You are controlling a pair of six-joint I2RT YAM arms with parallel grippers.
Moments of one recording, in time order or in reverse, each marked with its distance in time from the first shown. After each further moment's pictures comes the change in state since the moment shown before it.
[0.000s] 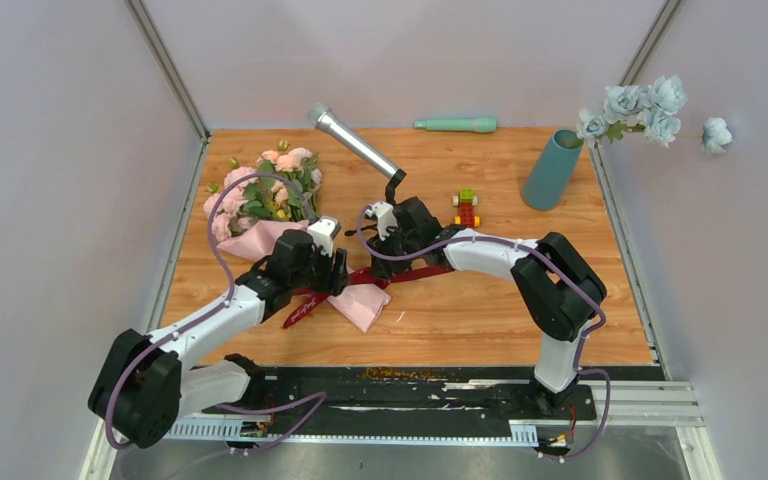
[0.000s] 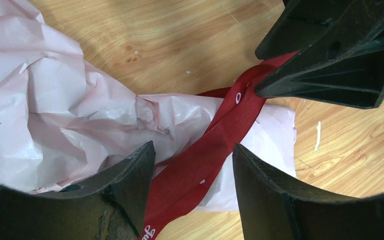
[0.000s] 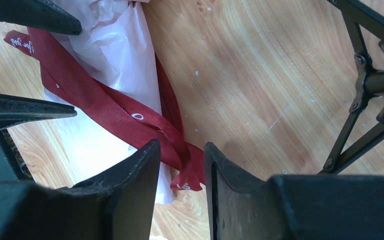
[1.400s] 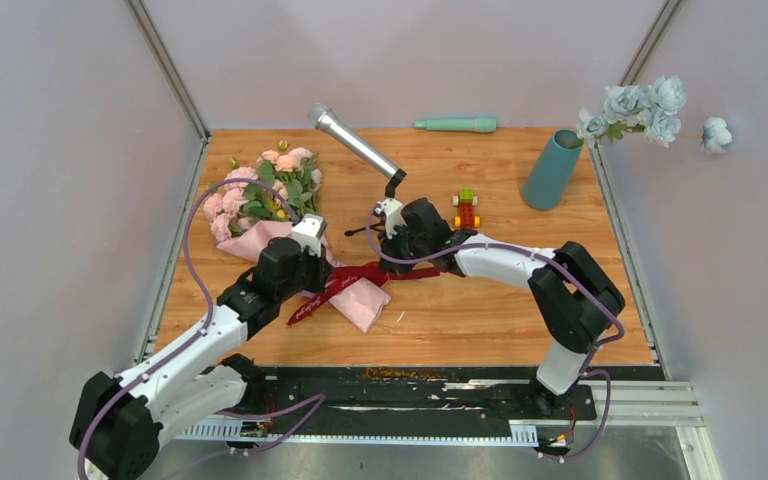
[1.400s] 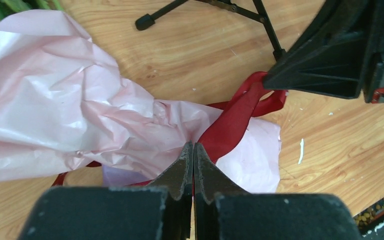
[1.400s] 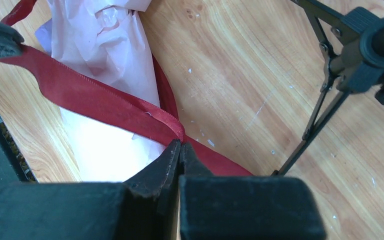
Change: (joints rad) left arm -0.043 -0.208 -0.023 -0.040 -0.116 -0.056; right arm 0.000 -0.089 -0.068 0.040 0.058 0.035
